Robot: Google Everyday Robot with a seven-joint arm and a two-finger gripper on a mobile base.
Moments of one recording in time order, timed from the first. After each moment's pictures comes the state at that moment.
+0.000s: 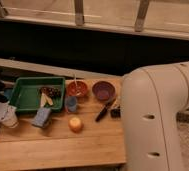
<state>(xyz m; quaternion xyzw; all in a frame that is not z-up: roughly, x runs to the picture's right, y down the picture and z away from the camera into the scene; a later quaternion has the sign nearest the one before) 0.185 0.133 0.861 -0.21 0.27 0.84 0.42</state>
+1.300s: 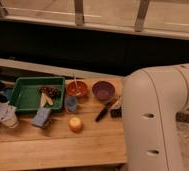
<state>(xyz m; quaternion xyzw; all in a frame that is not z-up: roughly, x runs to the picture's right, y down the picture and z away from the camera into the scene) 0.192 0.152 0.877 -0.22 0.29 0.84 0.39</state>
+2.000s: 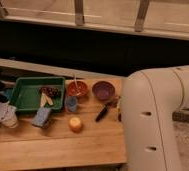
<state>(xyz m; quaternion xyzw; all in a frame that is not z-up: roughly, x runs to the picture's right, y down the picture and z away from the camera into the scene) 0.187 0.161 0.884 -0.23 0.30 0.84 0.39</state>
